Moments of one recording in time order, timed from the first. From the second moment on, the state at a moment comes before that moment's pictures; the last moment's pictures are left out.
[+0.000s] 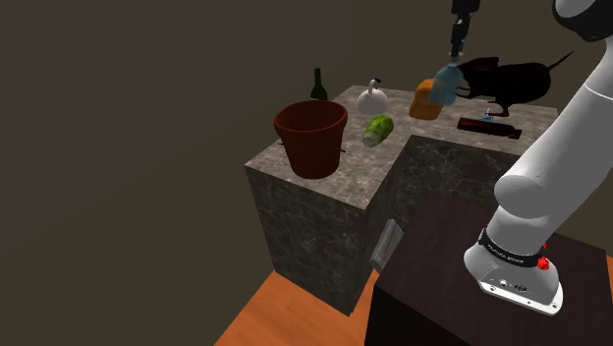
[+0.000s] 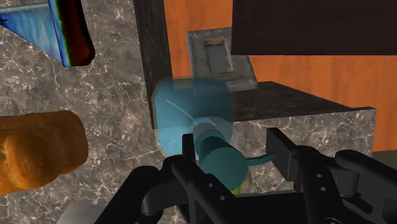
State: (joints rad) arm -0.44 -0.11 -0.40 -1.64 -0.12 1.54 -0.90
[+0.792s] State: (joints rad) arm -0.57 -0.10 -0.56 -1.71 -0.13 1.65 -1.17
